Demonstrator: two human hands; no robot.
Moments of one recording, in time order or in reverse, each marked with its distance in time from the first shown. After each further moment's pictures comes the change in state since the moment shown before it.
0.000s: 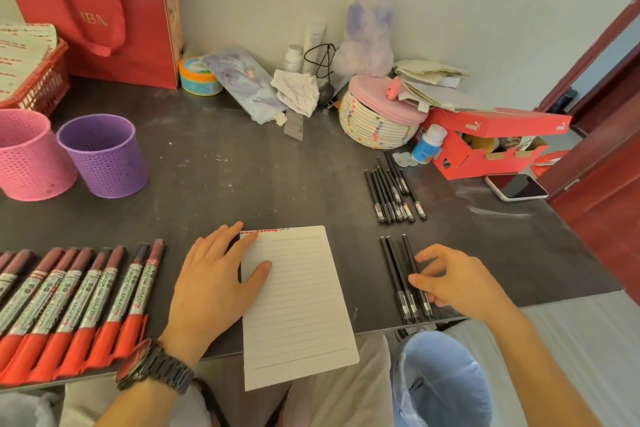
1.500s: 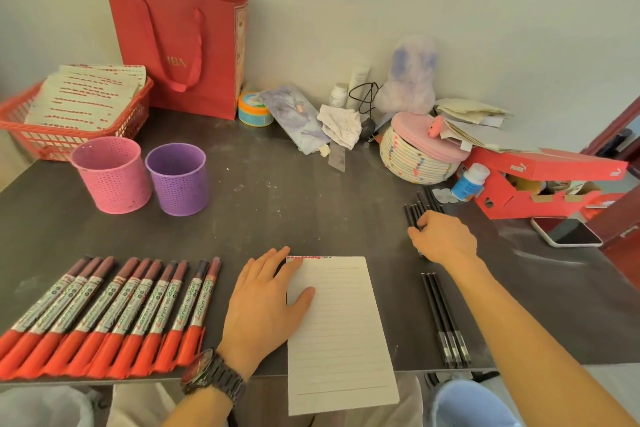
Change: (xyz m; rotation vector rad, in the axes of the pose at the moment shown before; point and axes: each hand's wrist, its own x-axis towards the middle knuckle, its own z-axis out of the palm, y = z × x) left_hand -0.001 -0.004 0.006 -0.056 0.081 0.026; right_hand 0.107 -0.105 0.006 -0.433 0.270 0.016
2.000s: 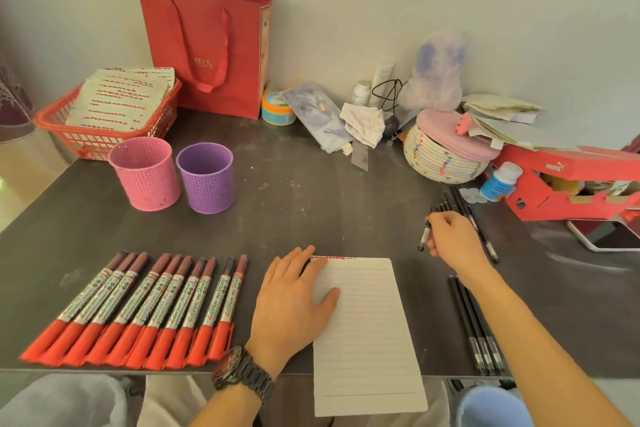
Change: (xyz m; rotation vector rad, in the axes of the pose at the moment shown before) left_hand -0.001 -0.001 0.001 0.001 0.008 0.010; right_hand -0.026 -0.031 0.009 0.818 0.026 0.046
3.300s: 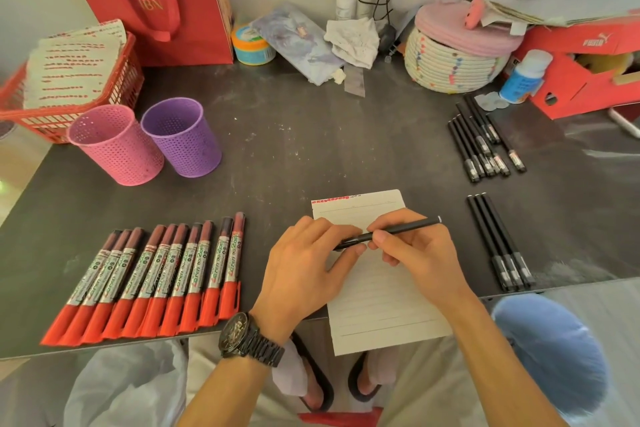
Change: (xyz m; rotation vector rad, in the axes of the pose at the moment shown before) left_hand -0.016 0.011 -0.007 -0.068 0.163 0.349; right_hand -0.131 0.027 0.051 0.635 -0.363 -0.320
